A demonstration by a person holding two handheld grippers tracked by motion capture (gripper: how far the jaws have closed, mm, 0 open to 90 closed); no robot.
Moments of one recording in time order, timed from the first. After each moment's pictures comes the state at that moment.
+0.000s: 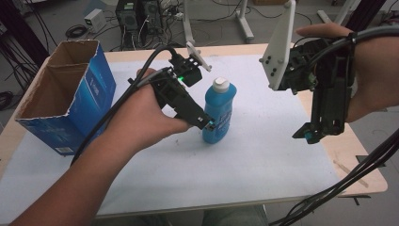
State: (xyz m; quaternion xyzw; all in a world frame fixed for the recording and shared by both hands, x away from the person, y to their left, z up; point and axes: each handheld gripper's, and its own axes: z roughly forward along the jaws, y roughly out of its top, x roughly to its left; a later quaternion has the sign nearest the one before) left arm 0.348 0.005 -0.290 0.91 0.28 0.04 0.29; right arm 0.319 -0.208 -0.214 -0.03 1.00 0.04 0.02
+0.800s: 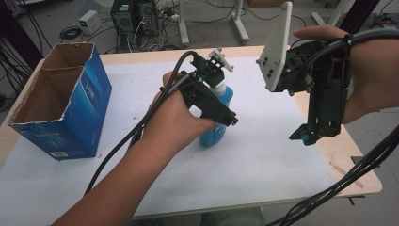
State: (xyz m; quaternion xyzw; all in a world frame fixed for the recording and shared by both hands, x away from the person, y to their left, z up) left arm 0.360 -0.038 -0.305 0.89 0.30 0.10 0.33; right arm 0.320 -0.207 -0.211 -0.02 1.00 0.04 0.02
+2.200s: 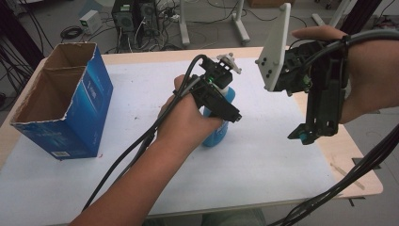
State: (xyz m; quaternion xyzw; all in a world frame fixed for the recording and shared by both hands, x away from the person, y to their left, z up) left arm 0.367 -0.049 -0.317 0.89 0.31 0.11 0.32; right arm 0.323 -0.202 -0.212 -0.02 1.00 0.04 0.03
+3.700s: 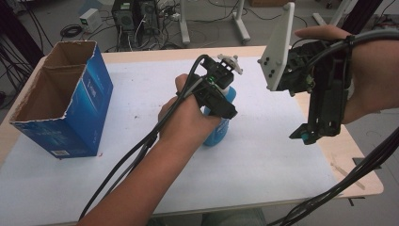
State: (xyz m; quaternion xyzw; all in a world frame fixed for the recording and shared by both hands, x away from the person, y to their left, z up) left arm 0.366 -0.051 -0.318 0.89 0.31 0.15 0.30; right arm 0.323 -0.203 -0.213 -0.02 1.00 0.04 0.03
